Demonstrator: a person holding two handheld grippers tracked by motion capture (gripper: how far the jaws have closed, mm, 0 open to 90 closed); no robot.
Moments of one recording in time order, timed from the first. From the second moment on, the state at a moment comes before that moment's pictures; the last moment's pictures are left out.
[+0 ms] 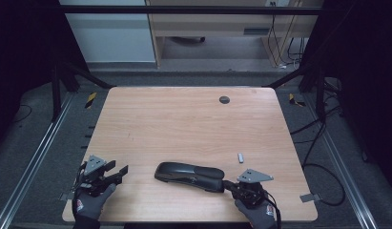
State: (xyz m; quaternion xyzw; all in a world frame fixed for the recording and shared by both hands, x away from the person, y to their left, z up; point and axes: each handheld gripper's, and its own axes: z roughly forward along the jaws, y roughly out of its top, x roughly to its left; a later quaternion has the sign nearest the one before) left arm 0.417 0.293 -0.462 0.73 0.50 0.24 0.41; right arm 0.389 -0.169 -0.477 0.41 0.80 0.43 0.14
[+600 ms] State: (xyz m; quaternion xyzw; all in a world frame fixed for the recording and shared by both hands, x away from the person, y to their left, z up) left arm 0.417 0.291 -0.462 0.73 0.49 0.24 0.40; right arm 0.385 -0.153 -0.491 0.39 0.82 0.41 0.10
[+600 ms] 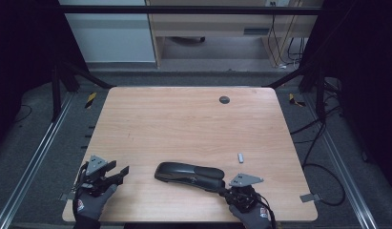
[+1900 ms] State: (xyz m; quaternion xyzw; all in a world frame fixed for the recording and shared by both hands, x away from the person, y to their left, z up) left arm 0.417 0.289 -0.461 0.74 0.49 0.24 0.40; right arm 0.388 -0.146 -0.497 0.38 0.83 0.39 0.11
